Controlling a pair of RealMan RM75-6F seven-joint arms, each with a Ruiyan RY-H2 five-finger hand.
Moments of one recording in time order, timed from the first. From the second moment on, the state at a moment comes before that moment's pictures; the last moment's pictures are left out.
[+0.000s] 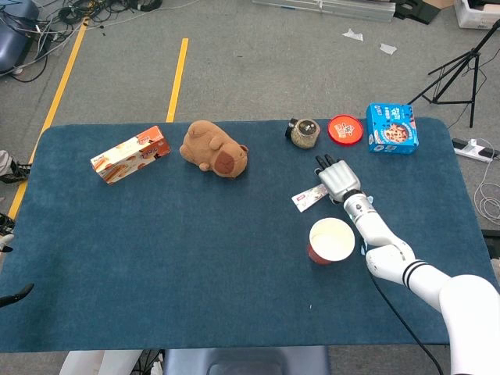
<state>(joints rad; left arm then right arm) -0.05 -1.01 -0.09 -1.65 1.36 1.48 0.00 0.96 -1.58 0.13 -0.86 -1.07 0.53 -0.46</state>
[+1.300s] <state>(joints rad) -0.04 -1.02 -0.09 -1.64 1.34 1.47 0.04 0.99 -1.60 0.06 -0.79 -1.24 0.51 -0.27</state>
